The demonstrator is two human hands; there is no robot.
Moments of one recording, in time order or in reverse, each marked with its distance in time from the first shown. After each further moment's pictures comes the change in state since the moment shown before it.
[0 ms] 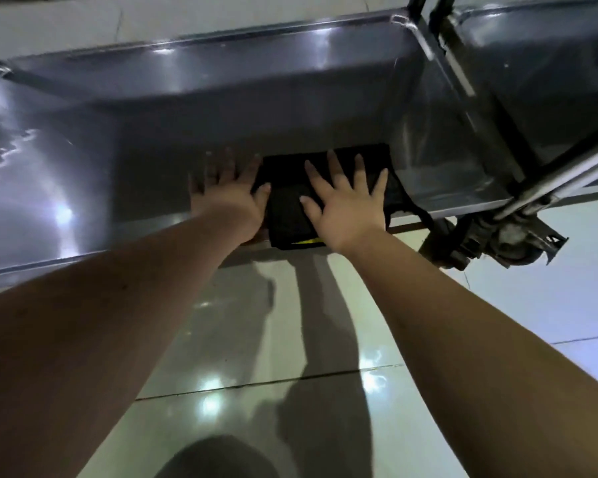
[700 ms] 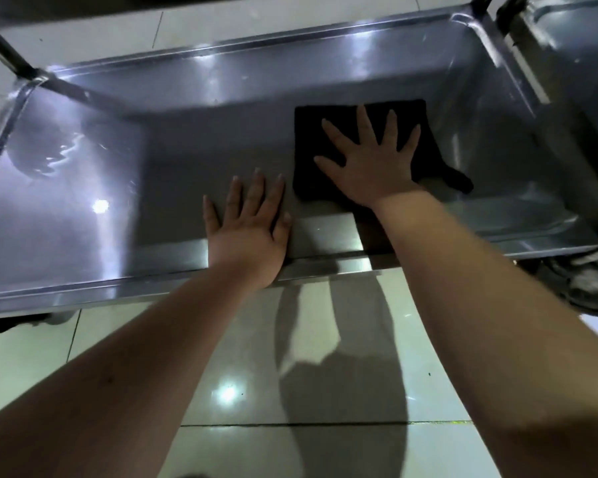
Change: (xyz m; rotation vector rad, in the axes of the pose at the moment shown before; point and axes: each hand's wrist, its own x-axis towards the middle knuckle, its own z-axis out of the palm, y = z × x) left_hand 0.005 -0.014 0.021 -0.004 0.138 0.025; right_hand 0.118 0.002 -0.018 0.006 -0.023 0.015
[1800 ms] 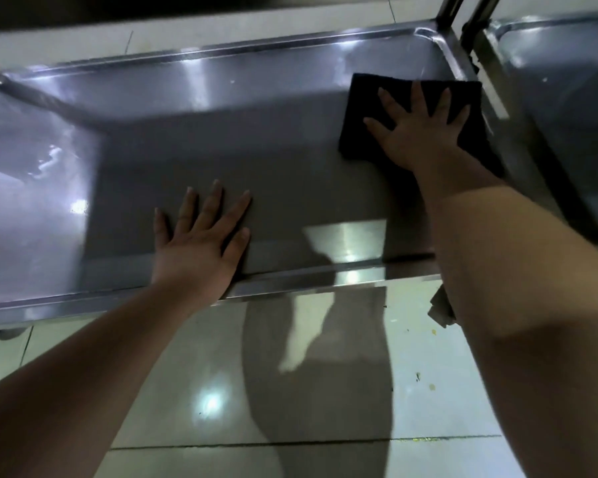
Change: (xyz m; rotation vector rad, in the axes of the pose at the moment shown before) left_hand -0.002 -0.003 -0.002 0.036 -0.043 0.018; right_hand 0.062 0.118 -0.027 0.004 -0.011 0.180
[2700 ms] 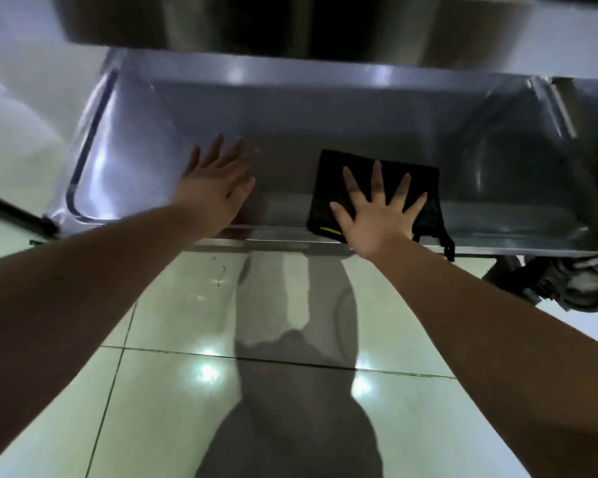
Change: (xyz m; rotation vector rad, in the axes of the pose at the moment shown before) left_hand -0.041 -0.180 -0.064 -0.171 0.041 0.148; right_hand -0.213 -0.196 0.046 -0.108 -0.124 -0.140
